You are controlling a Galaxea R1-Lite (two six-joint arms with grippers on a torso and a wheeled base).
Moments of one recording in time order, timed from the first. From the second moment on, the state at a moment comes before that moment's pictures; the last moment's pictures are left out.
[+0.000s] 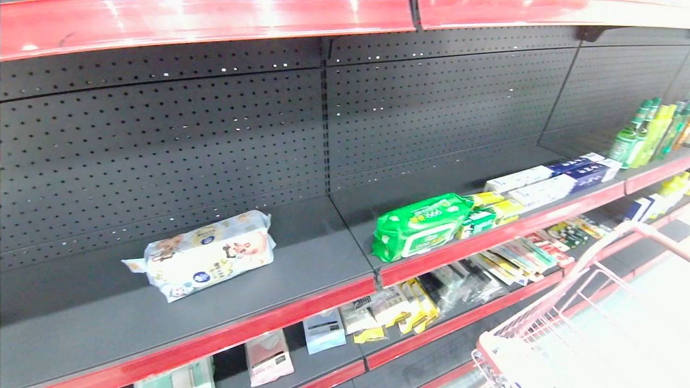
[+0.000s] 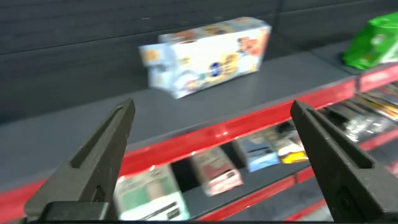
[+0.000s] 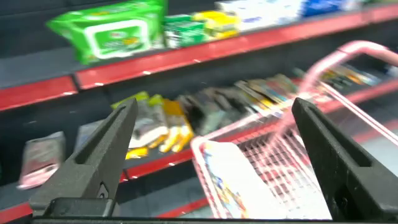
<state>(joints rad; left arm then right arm) 0.00 0.00 0.00 0.00 -0.03 -0.01 0.00 0.00 0.00 0.00 0.00 0.01</state>
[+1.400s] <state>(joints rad) 0.00 0.00 0.00 0.00 -0.03 0.00 0.03 0.12 -0.17 0.00 0.05 0.11</state>
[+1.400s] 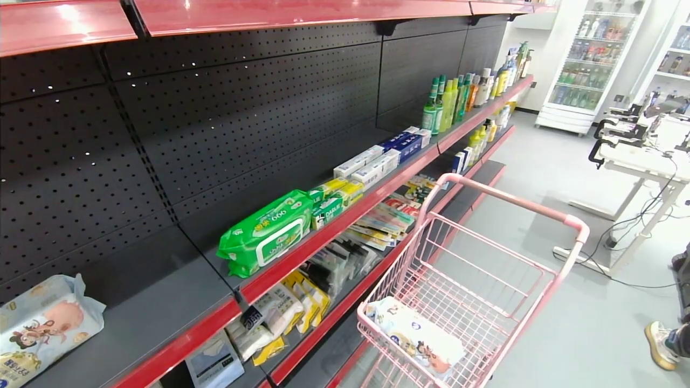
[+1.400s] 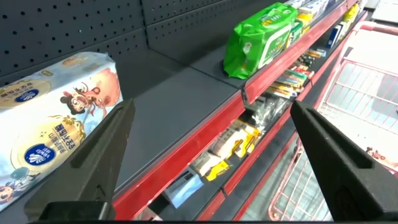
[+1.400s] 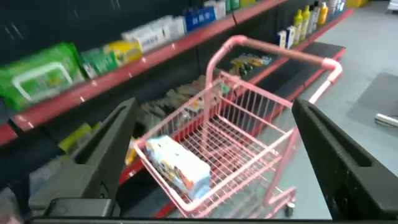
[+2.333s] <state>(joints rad) 0.00 0.00 0.00 0.00 -0.03 0.00 0.27 1.87 -0.84 0.01 0.01 -0.28</state>
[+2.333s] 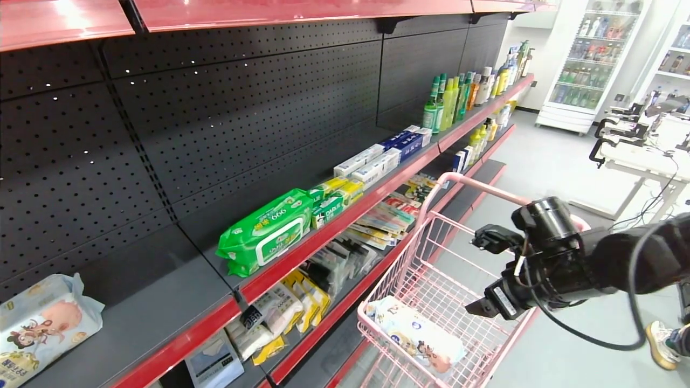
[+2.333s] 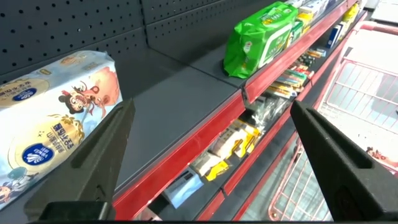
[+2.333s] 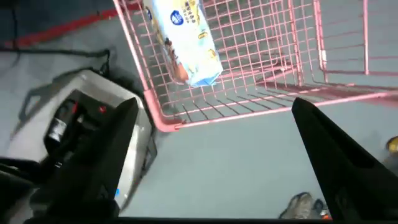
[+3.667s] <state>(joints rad) 0.00 0.00 0.00 0.00 -0.03 0.00 0.22 2.23 -0.79 -0.31 0.10 -0.64</state>
